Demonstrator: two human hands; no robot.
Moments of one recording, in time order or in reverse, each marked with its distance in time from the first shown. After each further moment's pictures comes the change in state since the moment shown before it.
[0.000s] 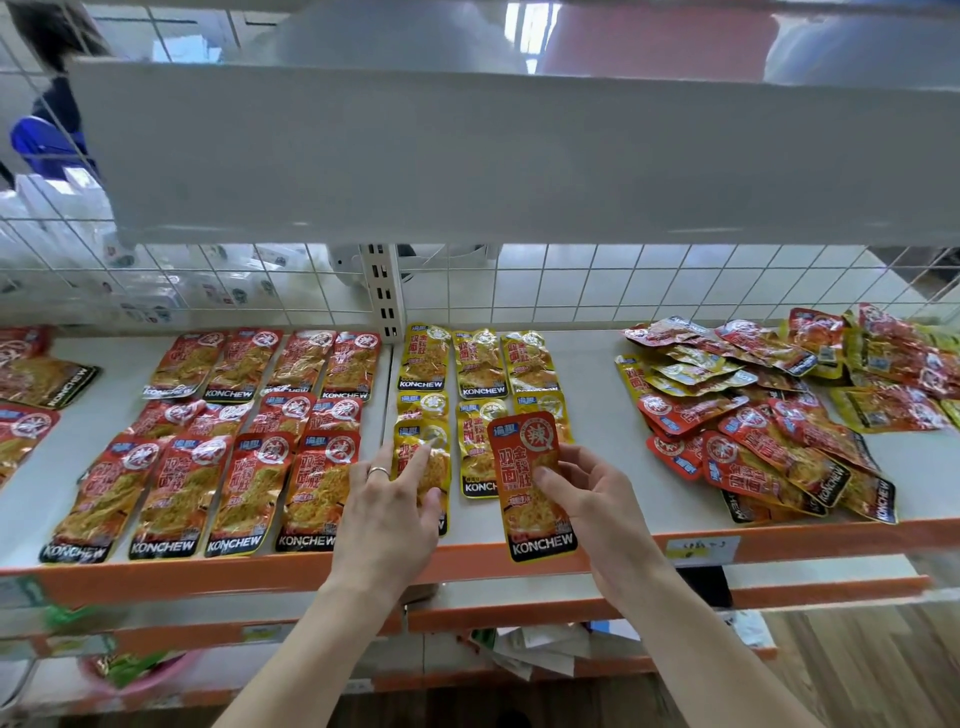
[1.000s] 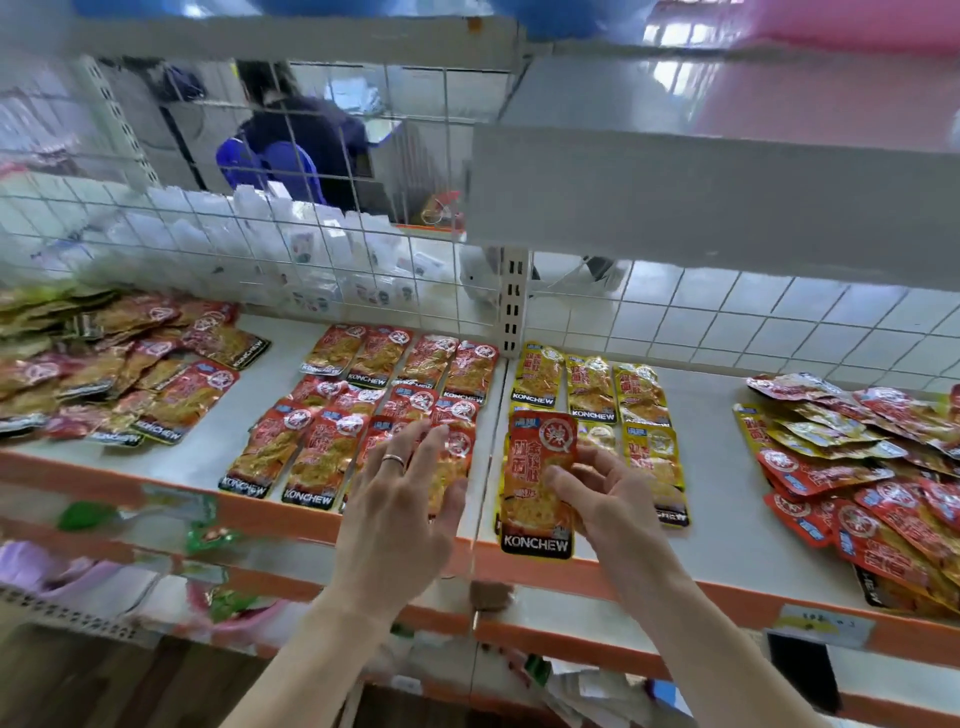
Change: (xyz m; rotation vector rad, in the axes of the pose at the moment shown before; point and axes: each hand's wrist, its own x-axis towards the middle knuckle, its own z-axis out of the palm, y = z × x) left_hand -0.047 -0.053 -0.064 -0.015 0.368 0.095; right_hand -0.003 -0.005 0.078 -0.013 -0.196 -0.045
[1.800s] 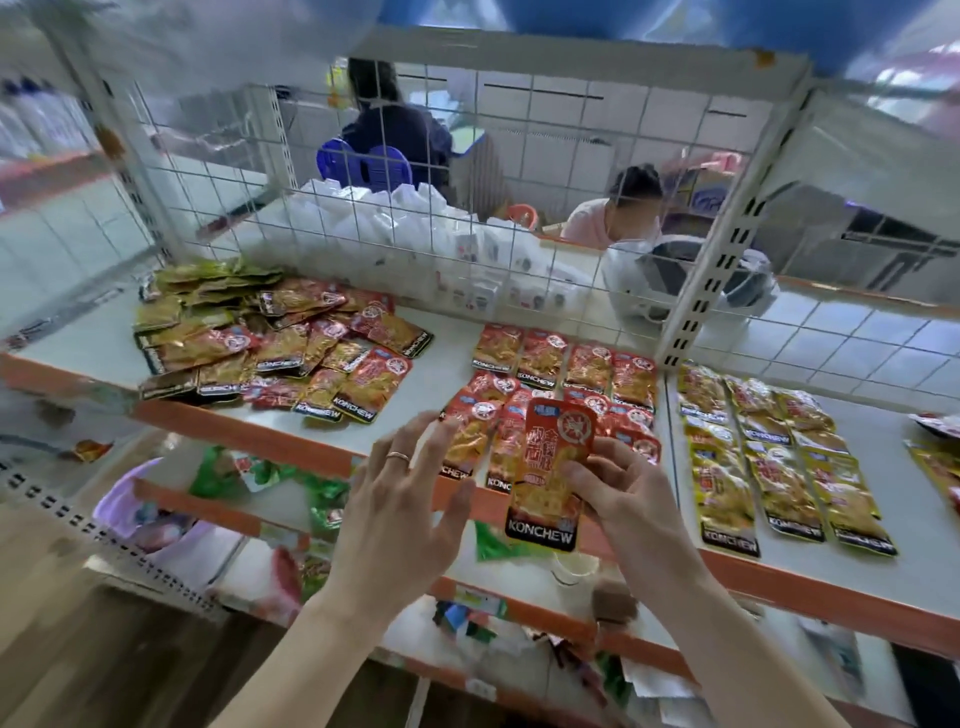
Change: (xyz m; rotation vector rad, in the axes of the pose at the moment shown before) left_hand -0.045 -0.189 -0.110 0.000 0.092 0.013; right_hand -0.019 0.044 0.203 -0.130 -0.058 -0.125
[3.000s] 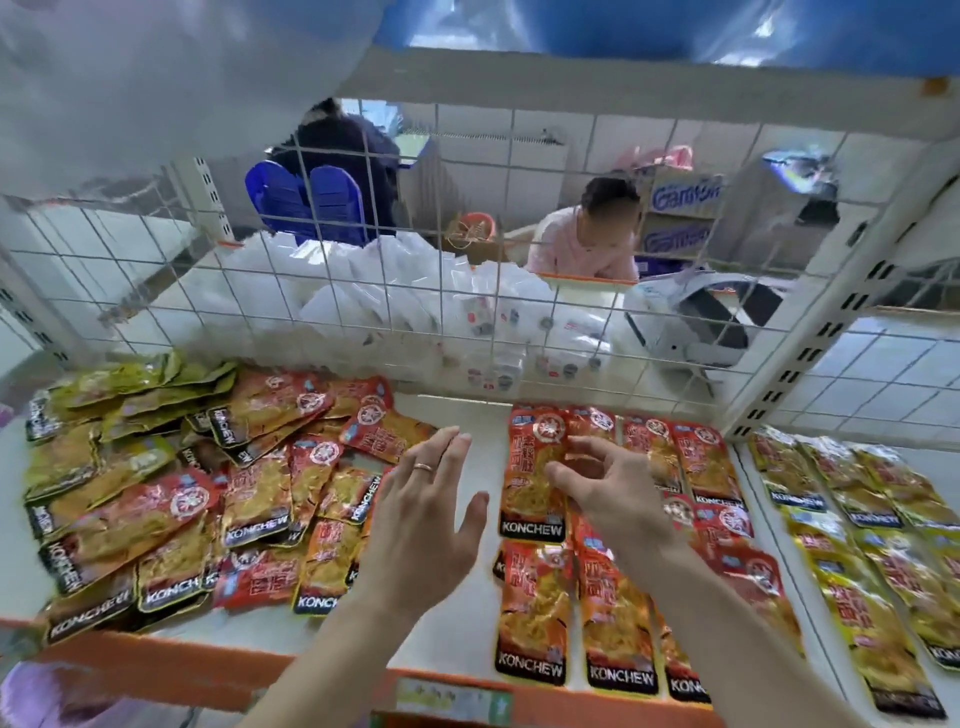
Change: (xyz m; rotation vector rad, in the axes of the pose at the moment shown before) left_hand 0.175 -0.120 0.042 -0.022 -0.110 0.137; right_hand 0.173 -0.016 0.097 -0.281 0.175 0.016
